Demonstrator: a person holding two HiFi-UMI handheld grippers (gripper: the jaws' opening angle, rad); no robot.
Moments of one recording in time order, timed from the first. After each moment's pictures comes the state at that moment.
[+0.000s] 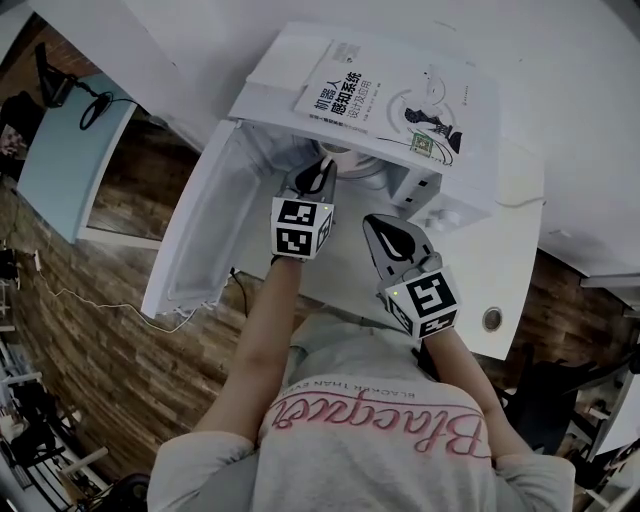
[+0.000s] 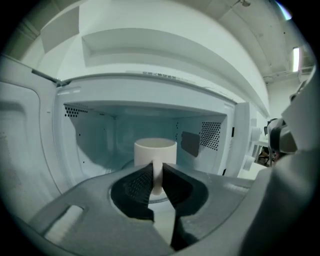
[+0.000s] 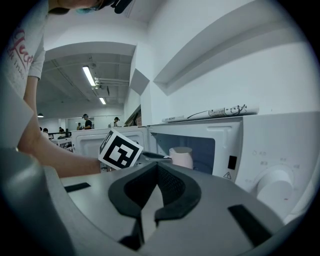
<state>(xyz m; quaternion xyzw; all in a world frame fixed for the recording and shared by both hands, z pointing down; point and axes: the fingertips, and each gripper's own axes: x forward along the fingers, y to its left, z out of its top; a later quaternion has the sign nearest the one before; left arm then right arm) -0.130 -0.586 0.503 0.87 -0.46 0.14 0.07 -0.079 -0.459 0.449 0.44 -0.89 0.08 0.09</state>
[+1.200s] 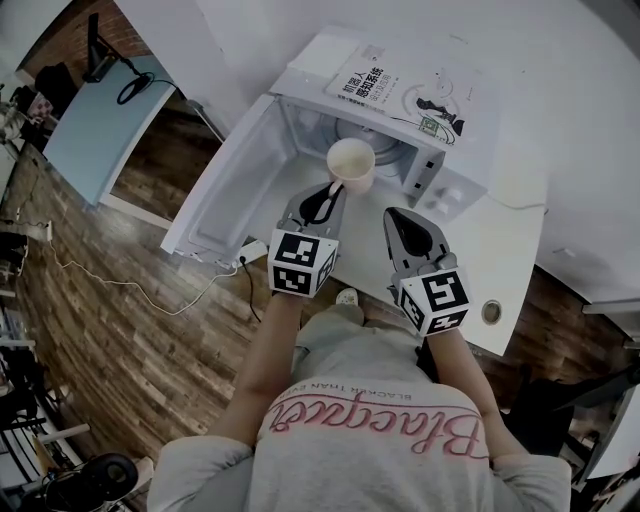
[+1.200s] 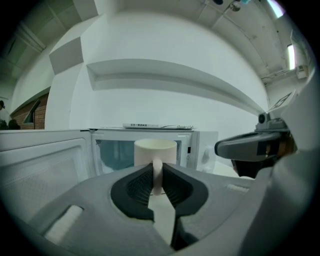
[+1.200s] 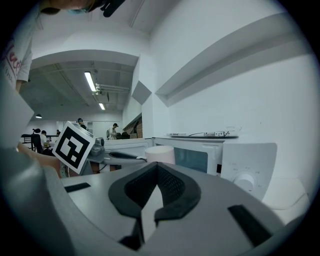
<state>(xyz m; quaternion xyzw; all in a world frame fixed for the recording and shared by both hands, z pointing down) -0.146 -0.447 0.434 0.87 -0.49 0.11 0.05 -0.067 -0.398 0.410 0.46 -0.89 0.06 0.06</state>
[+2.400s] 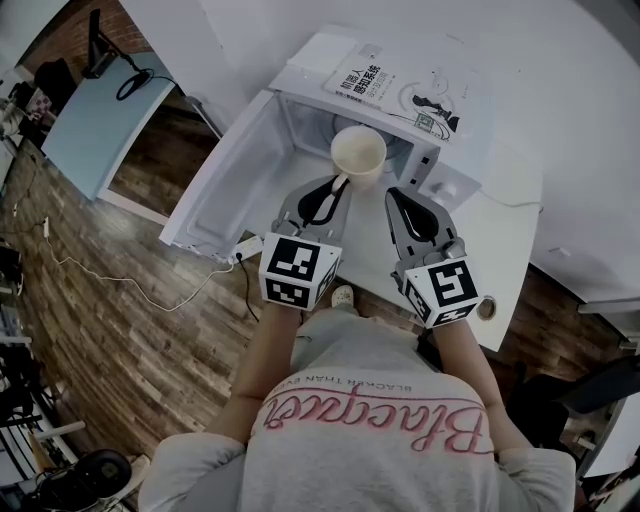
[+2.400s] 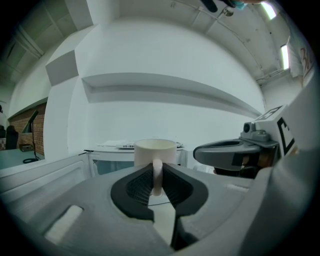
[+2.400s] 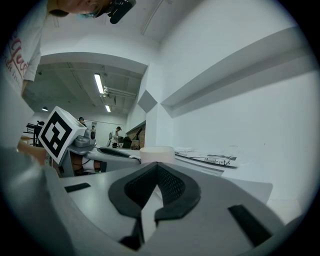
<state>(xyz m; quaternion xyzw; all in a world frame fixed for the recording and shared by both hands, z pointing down) -0.129 -0.417 0.371 0.87 -0.48 0.09 0.02 -0.064 -0.398 0.360 0.45 -0.89 -0.01 0.03</state>
